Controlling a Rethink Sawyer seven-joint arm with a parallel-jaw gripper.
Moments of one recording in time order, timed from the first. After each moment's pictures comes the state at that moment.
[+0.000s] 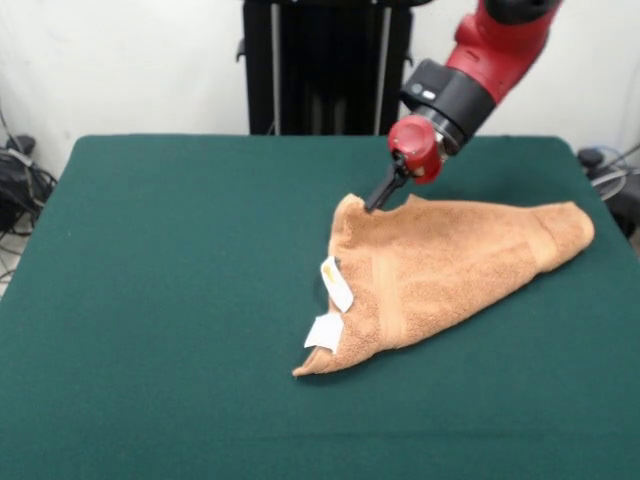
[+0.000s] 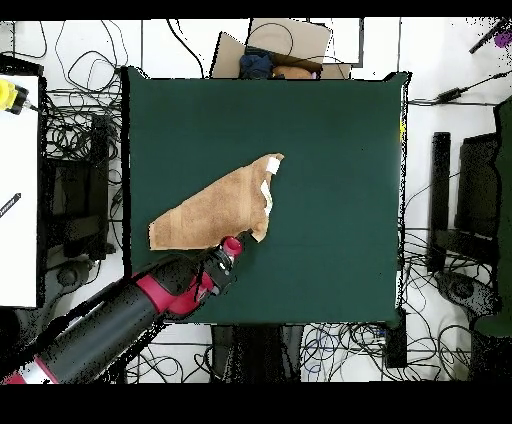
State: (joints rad) arm 0.81 0.18 -0.89 1.57 -0.19 -0.01 1.85
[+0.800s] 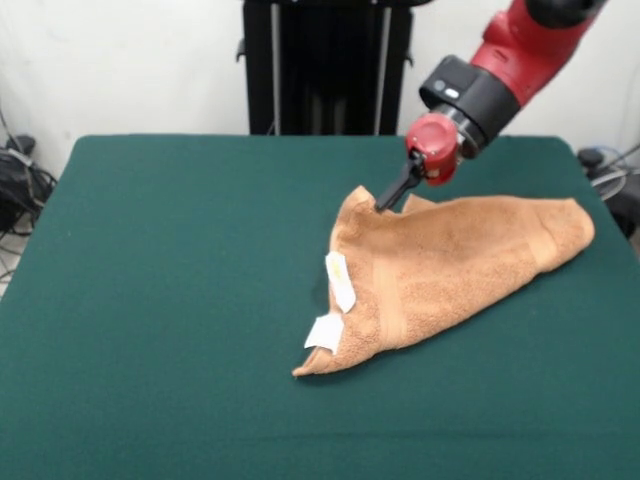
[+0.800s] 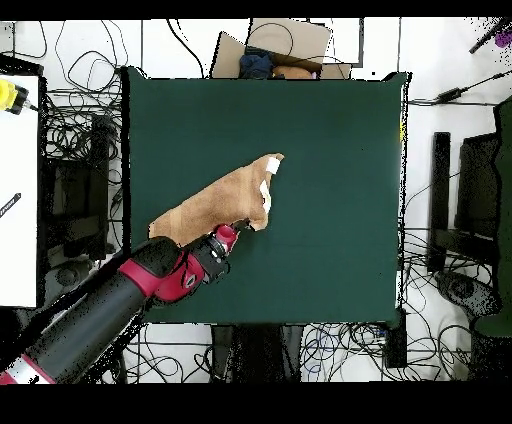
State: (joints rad) arm 0.79 0.13 -0.89 1.46 -0.29 0.17 1.85
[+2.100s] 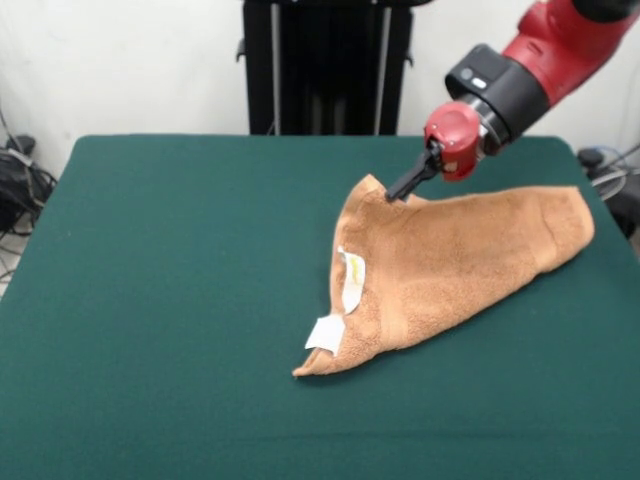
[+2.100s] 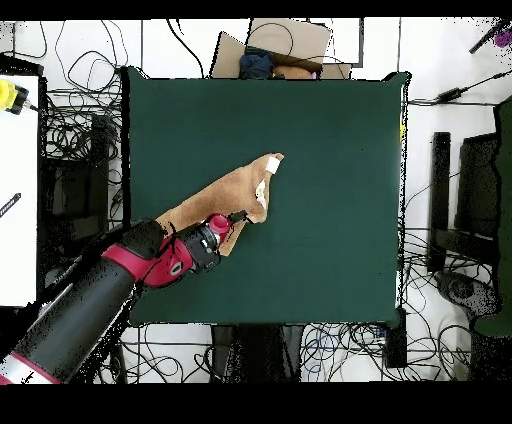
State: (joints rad) arm 0.76 0.05 -0.84 1.37 -0.36 0.40 1.85
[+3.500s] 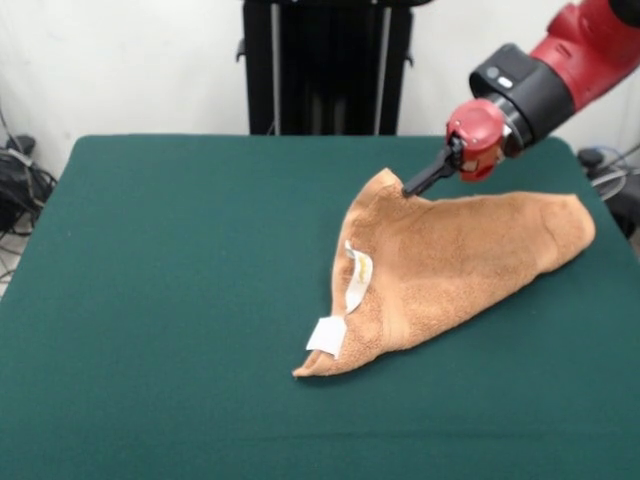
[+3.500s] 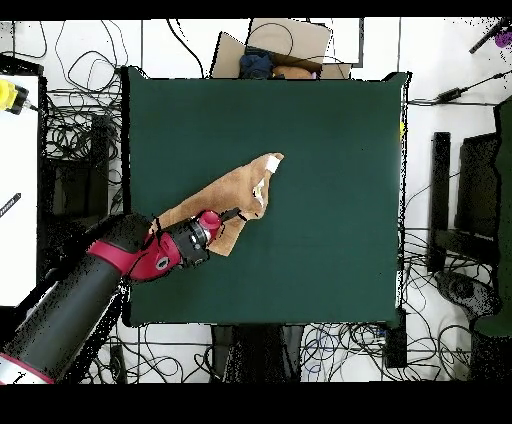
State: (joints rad) arm 0.77 0.05 -0.84 1.30 -0.36 0.53 1.85
